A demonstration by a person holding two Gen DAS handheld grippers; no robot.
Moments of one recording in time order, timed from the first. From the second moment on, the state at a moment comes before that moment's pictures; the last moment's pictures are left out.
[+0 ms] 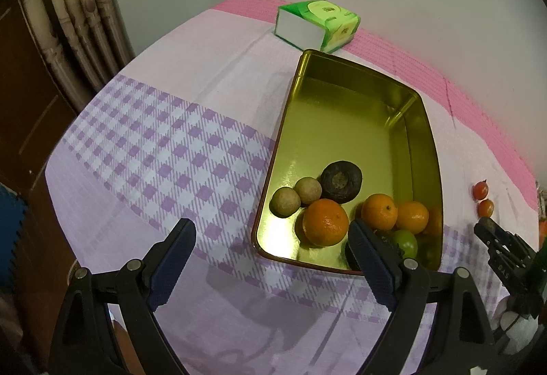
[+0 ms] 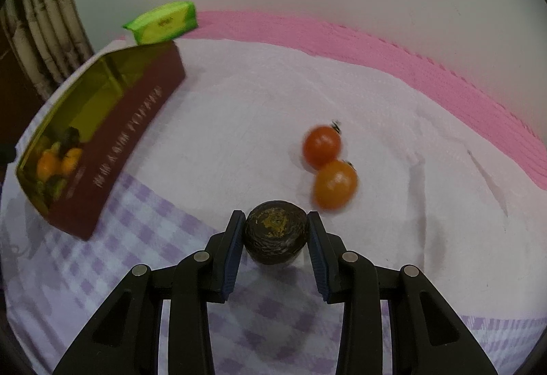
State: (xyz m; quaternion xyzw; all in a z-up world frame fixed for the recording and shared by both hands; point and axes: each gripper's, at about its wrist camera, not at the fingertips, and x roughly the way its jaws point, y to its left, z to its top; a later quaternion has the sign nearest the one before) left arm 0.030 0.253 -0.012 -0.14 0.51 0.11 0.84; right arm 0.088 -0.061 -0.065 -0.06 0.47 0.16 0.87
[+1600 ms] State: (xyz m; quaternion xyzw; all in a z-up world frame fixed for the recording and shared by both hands) left arm 0.025 0.286 -0.013 -0.19 0.50 0.17 0.82; right arm 0.070 0.104 -0.041 -0.09 0.46 0.34 0.81
